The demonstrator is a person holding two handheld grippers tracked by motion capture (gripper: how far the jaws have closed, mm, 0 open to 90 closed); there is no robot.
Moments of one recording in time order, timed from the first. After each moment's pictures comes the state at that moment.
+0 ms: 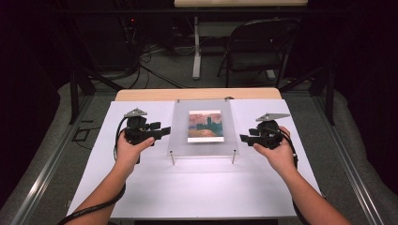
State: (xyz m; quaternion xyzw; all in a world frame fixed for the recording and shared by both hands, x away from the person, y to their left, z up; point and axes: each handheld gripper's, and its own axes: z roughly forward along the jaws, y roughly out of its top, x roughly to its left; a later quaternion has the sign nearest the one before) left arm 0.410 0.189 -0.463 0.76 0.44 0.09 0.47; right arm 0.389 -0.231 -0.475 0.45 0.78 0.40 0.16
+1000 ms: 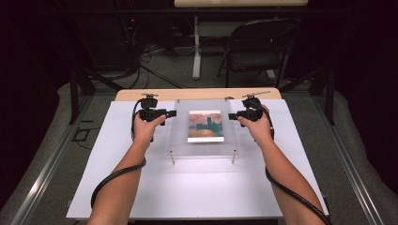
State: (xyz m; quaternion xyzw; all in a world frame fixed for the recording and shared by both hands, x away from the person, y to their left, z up) left arm 0.509 0.173 -0.501 0.73 0.53 0.06 0.42; right arm 0.504 -0.208 -0.505 0.52 0.75 0.39 0.11
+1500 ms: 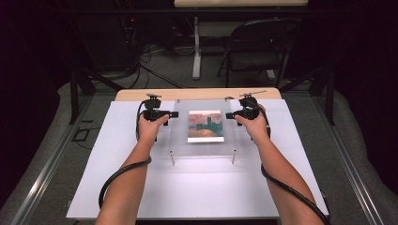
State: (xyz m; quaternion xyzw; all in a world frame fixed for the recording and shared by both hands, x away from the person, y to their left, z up) left arm 0.523 0.163 -0.520 0.73 0.55 0.05 0.39; right arm 0.516 -0.202 -0.515 0.54 0.74 0.38 0.11
